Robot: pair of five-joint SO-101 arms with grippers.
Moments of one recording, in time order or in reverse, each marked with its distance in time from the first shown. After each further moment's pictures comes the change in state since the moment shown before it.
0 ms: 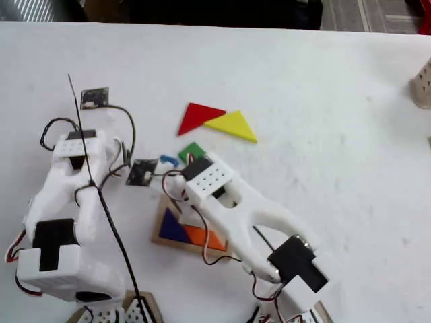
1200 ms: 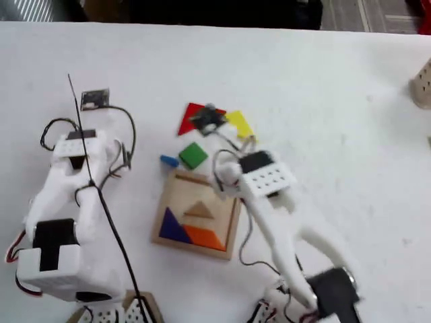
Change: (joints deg) left arm 0.2 0.0 0.0 1.7 0.2; right arm 18.1 -19.2 12.5 -10.4 -22.8
